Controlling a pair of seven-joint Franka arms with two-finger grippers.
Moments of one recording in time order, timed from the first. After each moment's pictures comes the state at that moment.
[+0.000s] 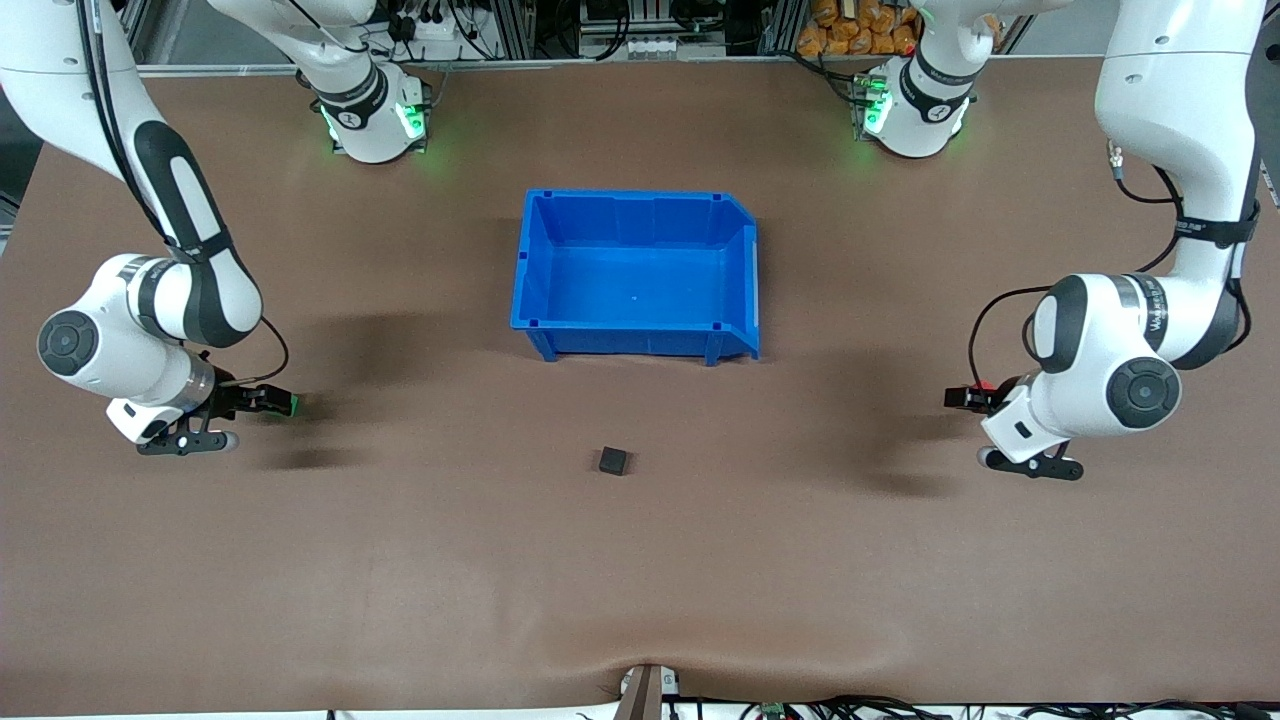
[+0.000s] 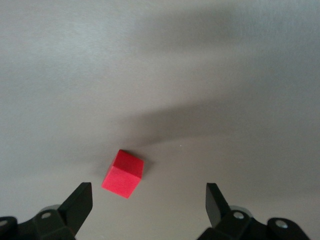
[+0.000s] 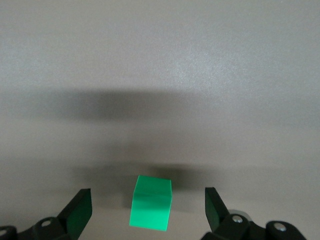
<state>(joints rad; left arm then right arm) -0.01 0.51 -0.04 -1.79 0.08 2.10 0.10 -0.11 0.46 -0.05 -2.02 0.04 2.46 -0.25</state>
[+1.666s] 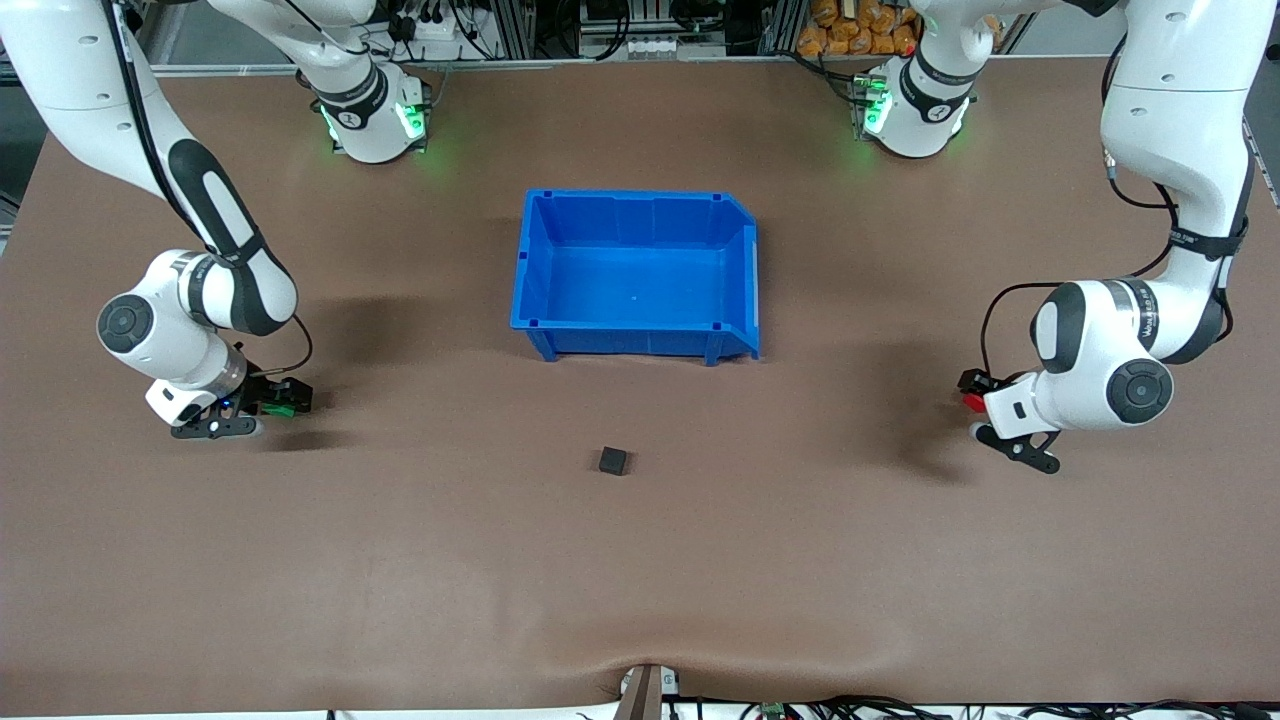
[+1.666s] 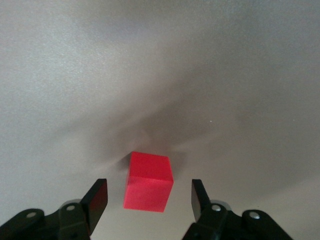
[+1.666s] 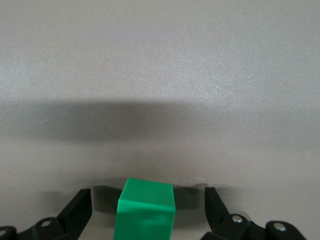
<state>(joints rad) 0.06 0.56 -0.04 -1.86 0.08 2.18 0.43 -0.11 0.50 -0.06 -2.15 0.04 2.68 -0.26</state>
